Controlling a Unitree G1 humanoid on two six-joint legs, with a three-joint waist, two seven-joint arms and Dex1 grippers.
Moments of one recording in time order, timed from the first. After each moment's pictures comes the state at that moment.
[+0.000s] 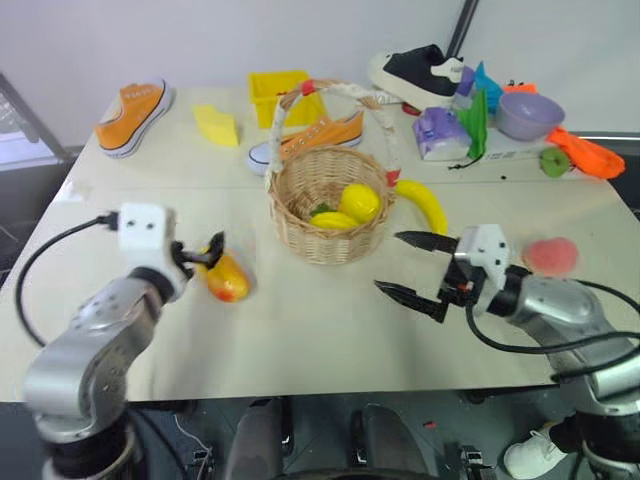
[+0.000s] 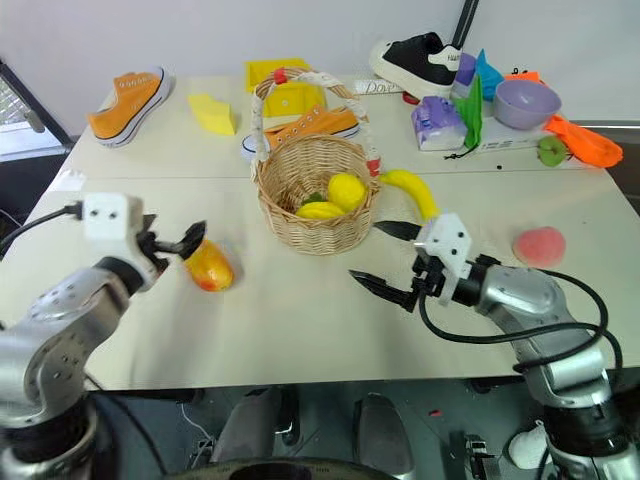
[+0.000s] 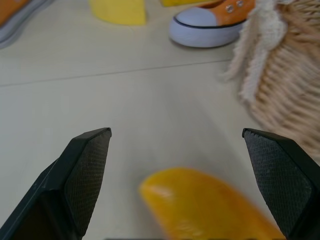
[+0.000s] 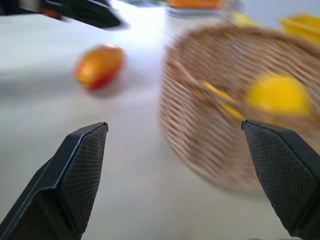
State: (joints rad) left arm -0.30 0.33 0.28 -0.81 -0.48 1.36 0.05; right arm -0.15 -0.70 -0.05 -0.47 0.52 0.39 0.88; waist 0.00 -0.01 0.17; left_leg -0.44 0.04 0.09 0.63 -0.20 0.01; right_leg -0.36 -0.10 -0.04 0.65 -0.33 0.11
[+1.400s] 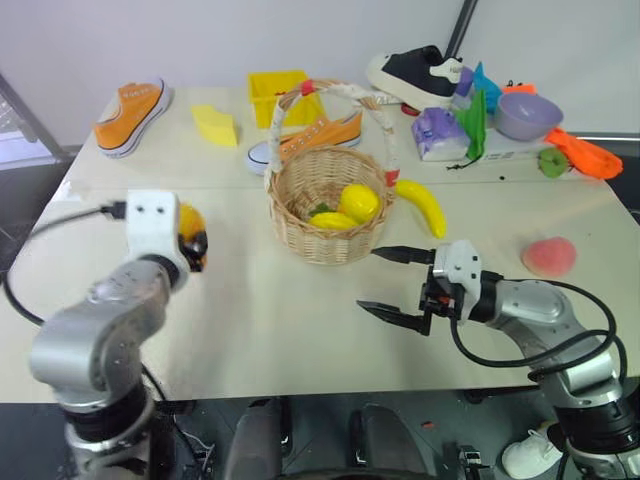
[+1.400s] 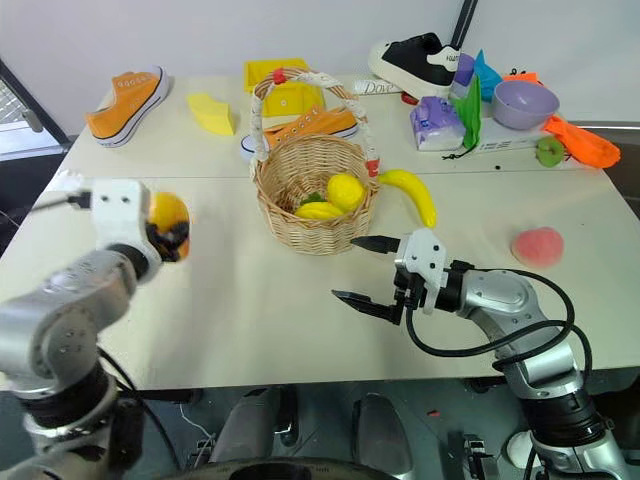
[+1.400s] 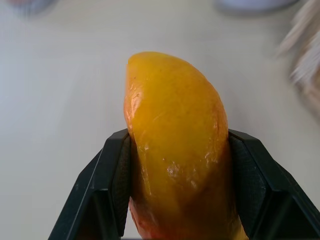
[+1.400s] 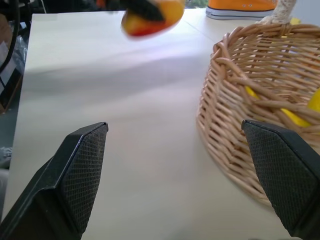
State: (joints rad) left arm -0.41 0.47 0.36 -0.83 -0.50 1.50 -0.03; right arm -0.16 -0.67 0.03 -0.40 0.48 0.30 0.95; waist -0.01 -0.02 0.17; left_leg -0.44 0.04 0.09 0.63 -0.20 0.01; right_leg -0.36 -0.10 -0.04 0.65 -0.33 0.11
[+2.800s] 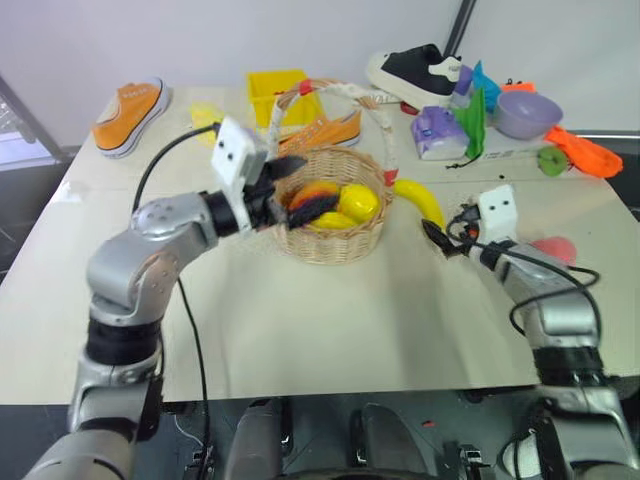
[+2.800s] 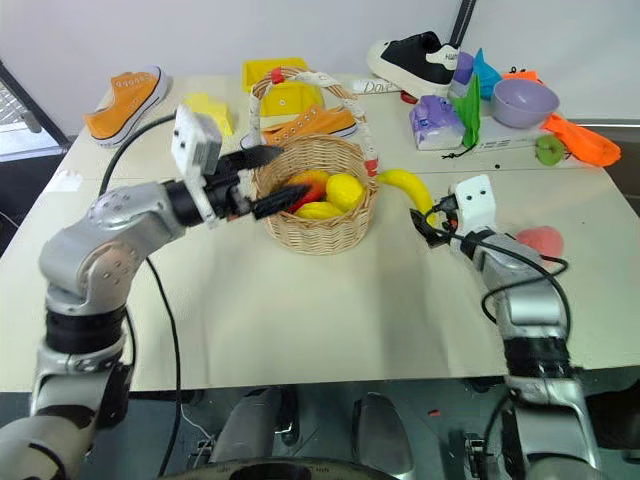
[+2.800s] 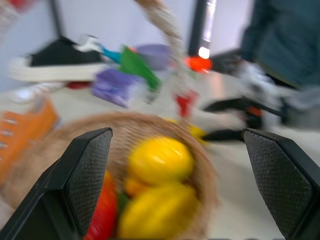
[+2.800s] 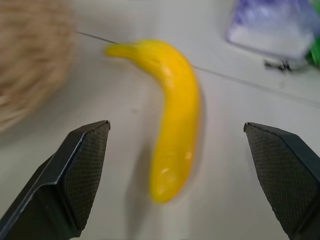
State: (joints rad) left arm -0.54 0.54 0.02 -0.43 -0.62 0.80 -0.70; right arm -0.47 -0.50 -0.12 0.21 0.21 0.46 0.38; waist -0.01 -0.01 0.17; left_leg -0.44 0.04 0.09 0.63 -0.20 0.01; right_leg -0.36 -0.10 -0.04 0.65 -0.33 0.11
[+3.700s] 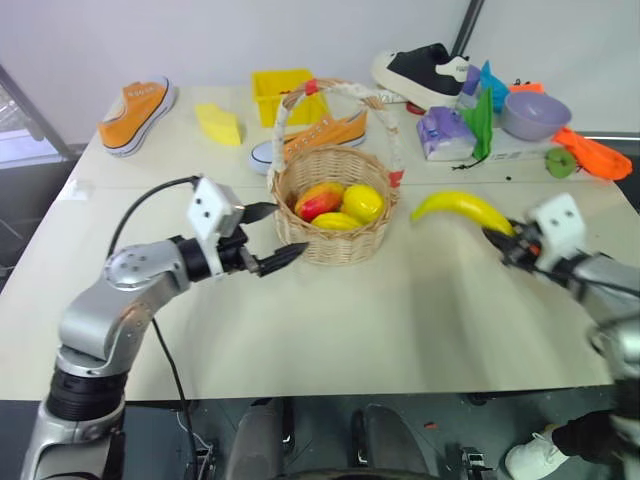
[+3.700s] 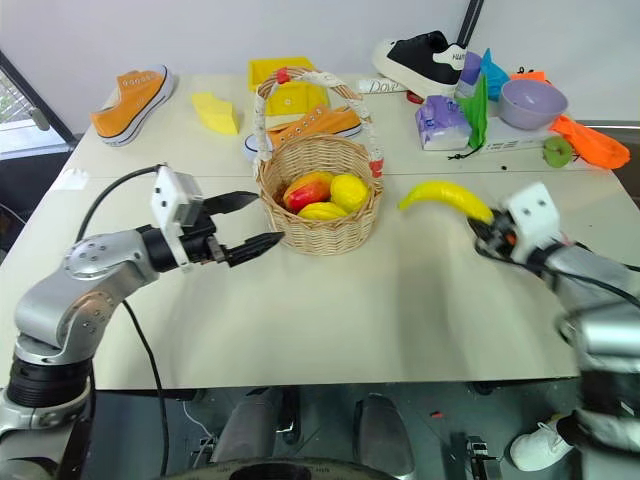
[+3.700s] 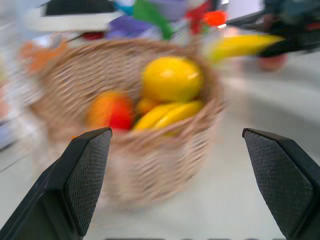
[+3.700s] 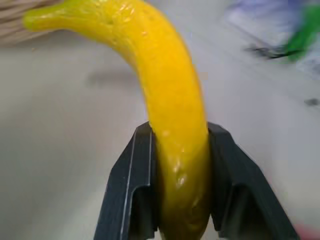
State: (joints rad) left arm -0.32 0.63 0.10 -0.39 -0.57 0.62 -0.73; right arm -0.03 -0.88 -0.36 -0.23 0.38 0.48 0.82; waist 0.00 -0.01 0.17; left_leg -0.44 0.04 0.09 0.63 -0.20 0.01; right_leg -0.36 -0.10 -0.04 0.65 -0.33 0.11
